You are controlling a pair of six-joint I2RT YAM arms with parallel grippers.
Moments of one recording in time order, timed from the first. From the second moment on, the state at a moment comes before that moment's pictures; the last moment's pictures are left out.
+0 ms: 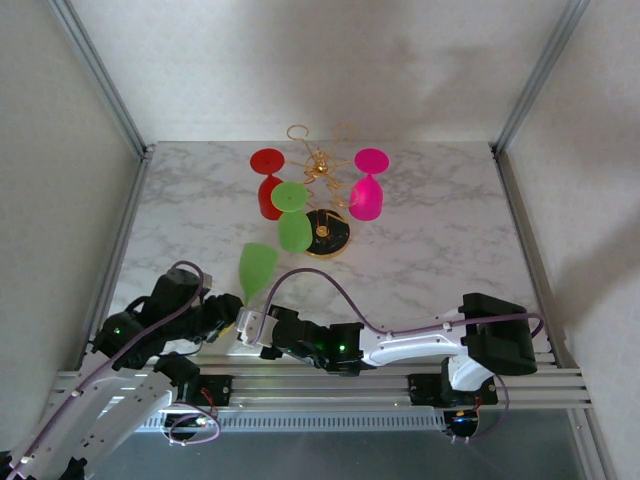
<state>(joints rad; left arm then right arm) -0.51 0.52 0.70 -1.05 0.28 -1.17 1.52 1.57 0.91 0.25 0.40 -0.23</state>
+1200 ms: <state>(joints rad) -0.51 0.52 0.62 -0.91 0.29 -1.28 1.55 1.60 0.88 0.31 0.49 -0.30</state>
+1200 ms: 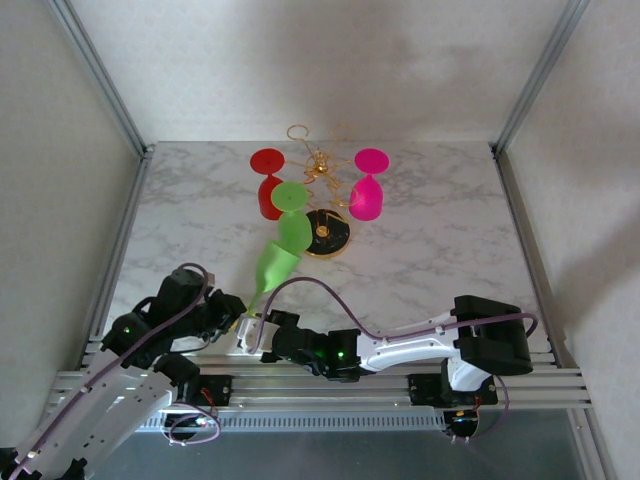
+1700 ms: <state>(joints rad) -0.51 0.45 0.57 -0.87 0.31 -1.29 1.55 1.56 0.88 0.25 0.44 -0.22</state>
